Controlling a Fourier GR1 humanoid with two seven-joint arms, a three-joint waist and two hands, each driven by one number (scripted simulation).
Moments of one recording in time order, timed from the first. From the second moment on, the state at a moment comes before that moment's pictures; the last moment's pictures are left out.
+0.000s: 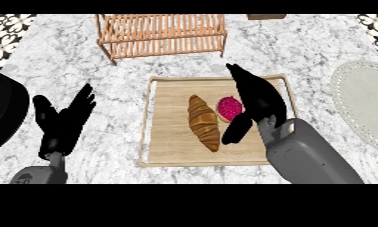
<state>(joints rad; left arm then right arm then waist) -0.06 0.28 -0.03 -1.37 0.24 0.08 0.24 -0.53 -0.29 0.53 -1.57 0.38 0.18 0.98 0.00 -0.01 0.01</state>
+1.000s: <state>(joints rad) -0.06 0.25 0.01 -1.37 0.20 0.05 0.23 -0.52 -0.16 0.45 -1.34 0.60 0.13 0.77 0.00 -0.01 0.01</state>
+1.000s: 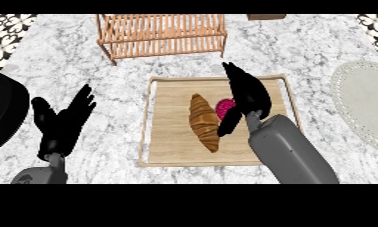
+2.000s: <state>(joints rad) -0.08 0.22 0.01 -1.38 0.17 0.05 0.26 -0.56 -0.03 0.66 -1.36 0.60 0.08 0.73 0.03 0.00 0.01</state>
